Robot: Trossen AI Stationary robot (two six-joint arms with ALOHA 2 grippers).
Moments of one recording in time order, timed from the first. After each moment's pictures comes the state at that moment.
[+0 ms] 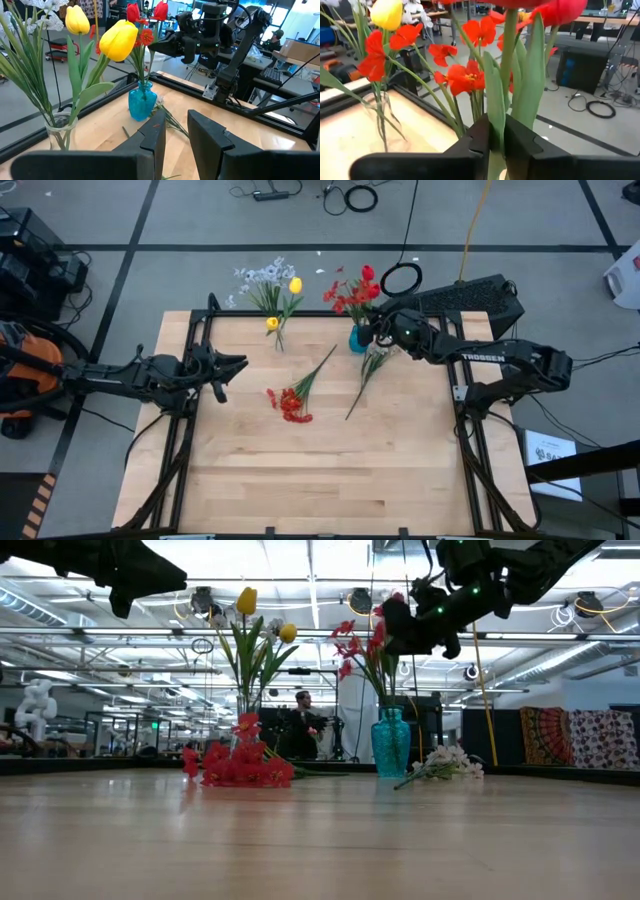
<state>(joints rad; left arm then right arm) -0.10 0.40 0.44 -0.12 -0.45 -0.26 -0.42 1.31 0.75 0.36 0.44 0.16</state>
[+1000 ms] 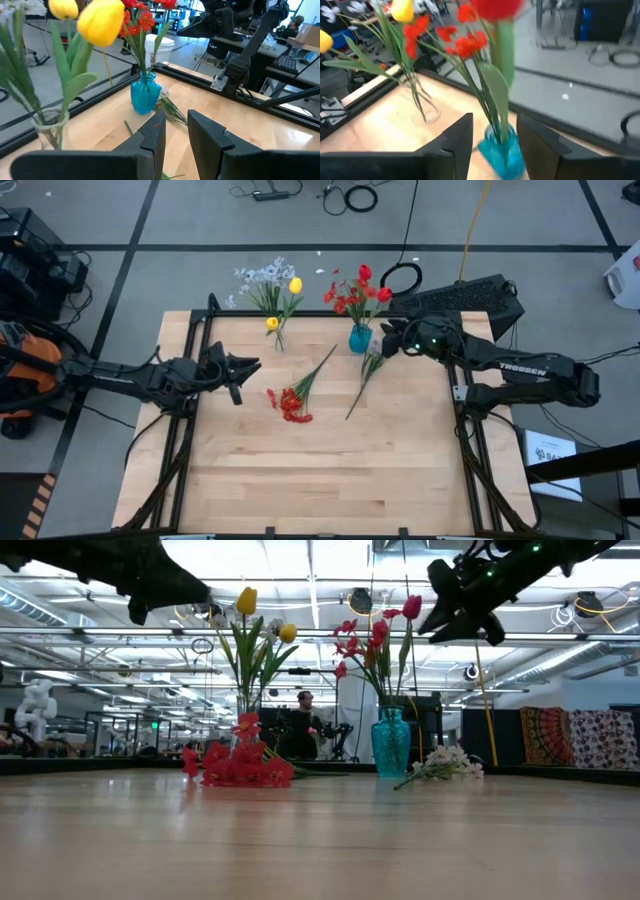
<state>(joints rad) -0.10 0.59 0.44 0.02 -0.48 -0.26 -0.35 0.98 0.75 -0.14 0.41 0.46</state>
